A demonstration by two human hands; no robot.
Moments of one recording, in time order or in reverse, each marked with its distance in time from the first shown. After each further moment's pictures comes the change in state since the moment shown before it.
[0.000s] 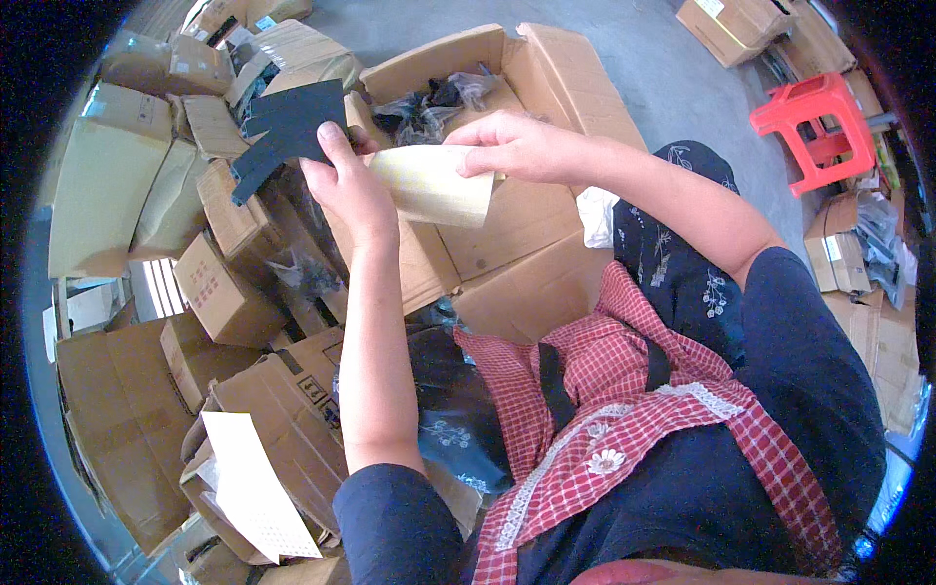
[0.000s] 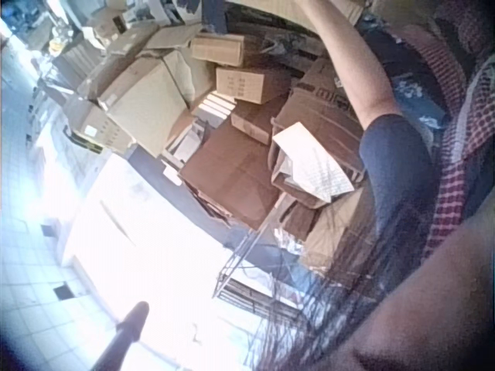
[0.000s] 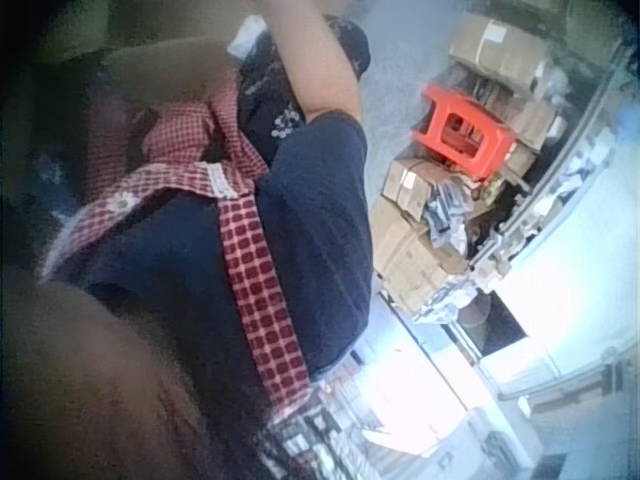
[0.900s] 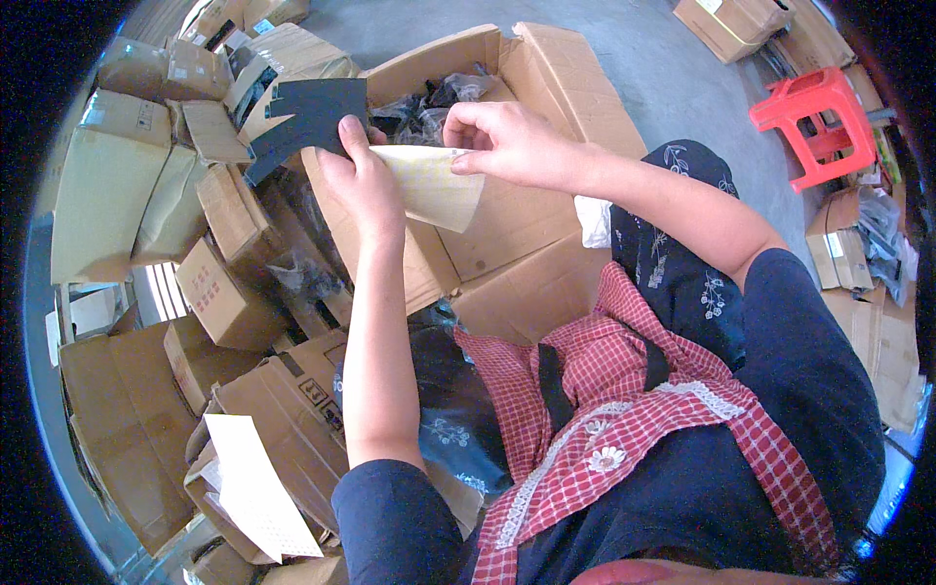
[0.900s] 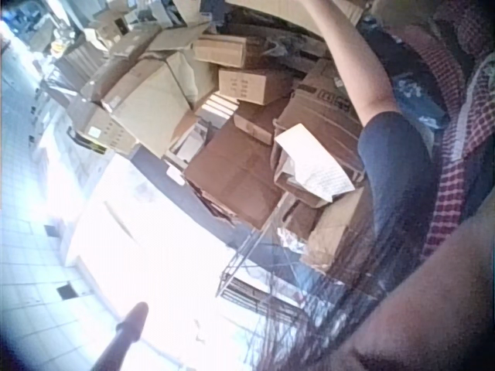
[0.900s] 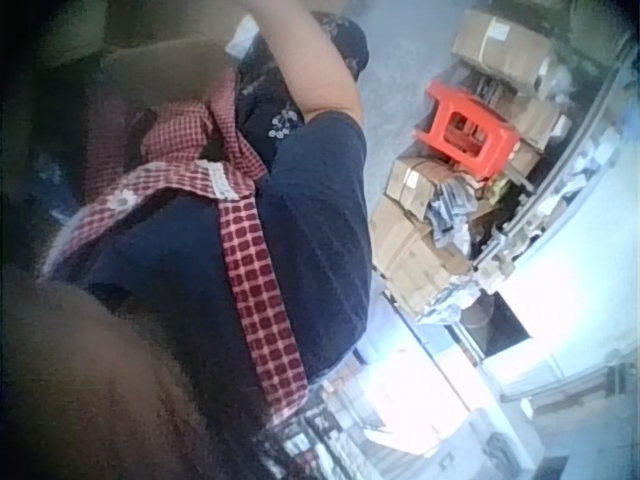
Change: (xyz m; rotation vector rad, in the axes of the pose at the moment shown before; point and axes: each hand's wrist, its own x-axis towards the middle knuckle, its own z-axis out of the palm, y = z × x) left_hand -0.006 -0.004 0.011 0.234 -0.067 0.000; right_hand -0.001 0.001 0.003 -0.466 0.438 -0.242
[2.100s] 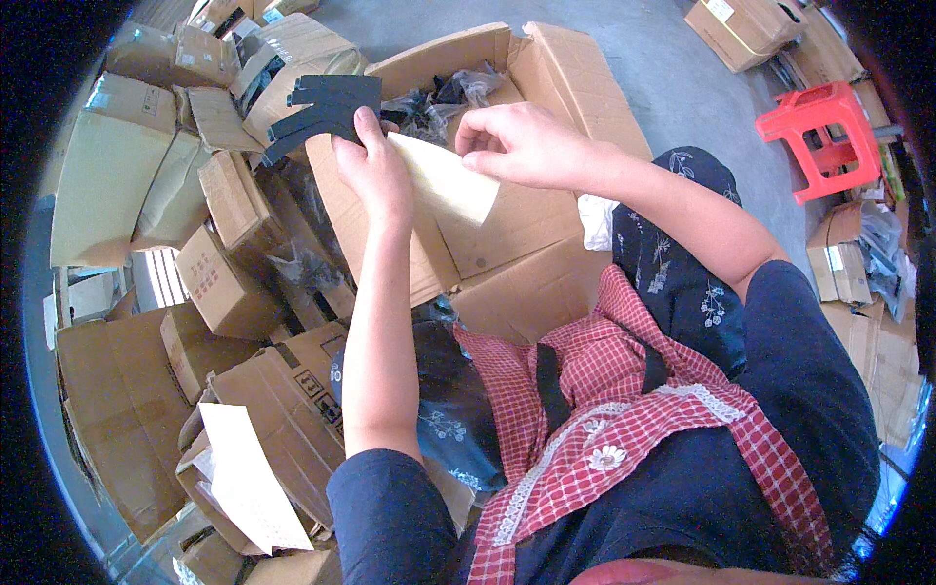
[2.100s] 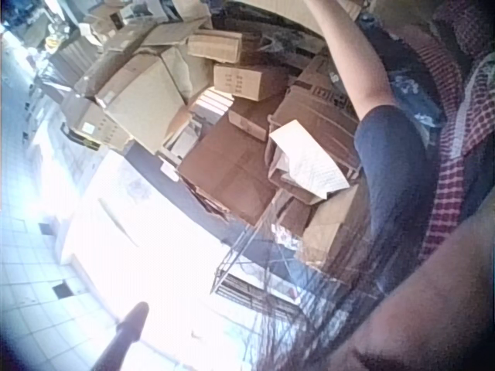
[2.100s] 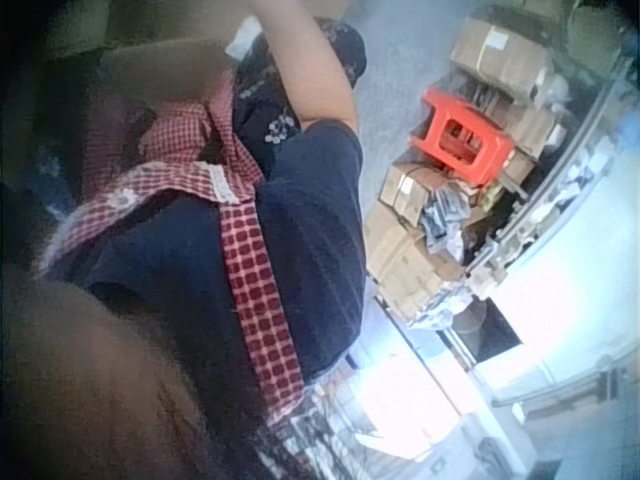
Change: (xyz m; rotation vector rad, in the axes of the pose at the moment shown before) left_hand 0.001 -0.009 0.004 0.118 0.022 -0.001; right_hand -0.003 -0.009 -0.009 -0.181 -0.102 -0.006
